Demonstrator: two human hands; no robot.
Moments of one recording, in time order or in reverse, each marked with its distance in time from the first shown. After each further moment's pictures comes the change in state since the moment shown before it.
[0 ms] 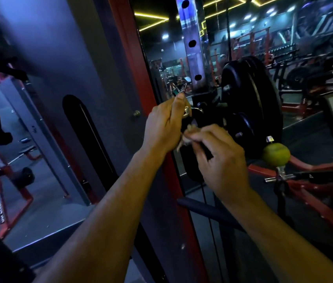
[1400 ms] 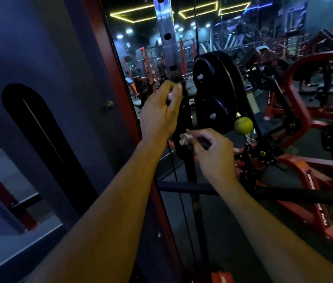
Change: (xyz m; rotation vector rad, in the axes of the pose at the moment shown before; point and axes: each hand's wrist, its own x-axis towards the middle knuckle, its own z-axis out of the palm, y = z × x) left_hand -0.021 -0.007 0.000 -0.136 0.014 0.116; right_hand -0.036 -0.044 0.004 -0.136 0.040 0.559
